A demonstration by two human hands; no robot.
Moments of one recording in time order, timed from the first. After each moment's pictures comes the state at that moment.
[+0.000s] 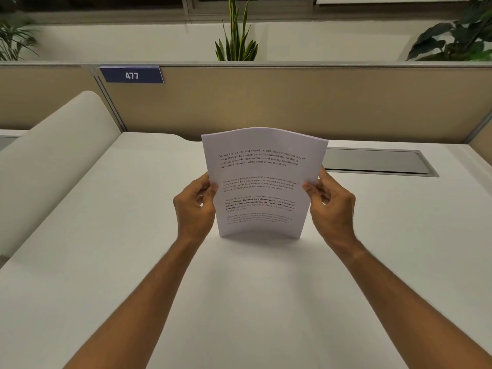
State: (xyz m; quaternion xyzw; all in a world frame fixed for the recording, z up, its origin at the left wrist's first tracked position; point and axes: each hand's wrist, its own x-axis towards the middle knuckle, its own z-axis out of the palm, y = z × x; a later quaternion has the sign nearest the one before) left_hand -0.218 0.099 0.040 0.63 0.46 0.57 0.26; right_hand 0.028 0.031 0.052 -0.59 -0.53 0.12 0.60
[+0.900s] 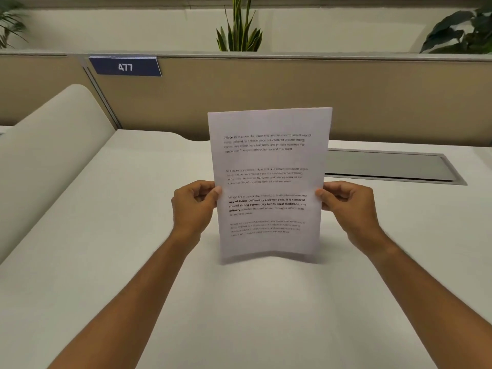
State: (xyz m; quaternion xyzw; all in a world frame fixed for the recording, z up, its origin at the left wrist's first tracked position) left_hand -0.230 0.159 0.037 0.52 0.54 0.50 0.43; right_hand 0.057 0.084 0.041 -0.61 -0.43 0.33 0.58
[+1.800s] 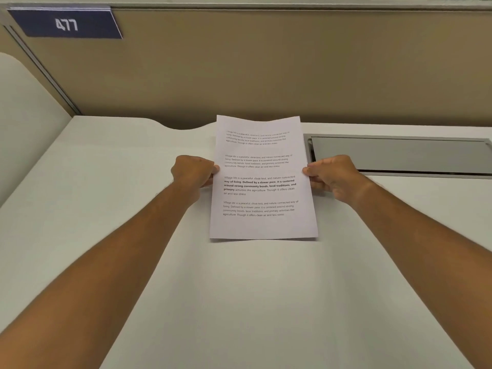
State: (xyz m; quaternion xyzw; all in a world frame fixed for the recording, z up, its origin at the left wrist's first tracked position) left_hand -0.203 0.350 -0.018 0.42 0.70 0.34 0.48; right_hand 0.065 0.262 -0.010 -0.73 -0.24 0.45 0.45
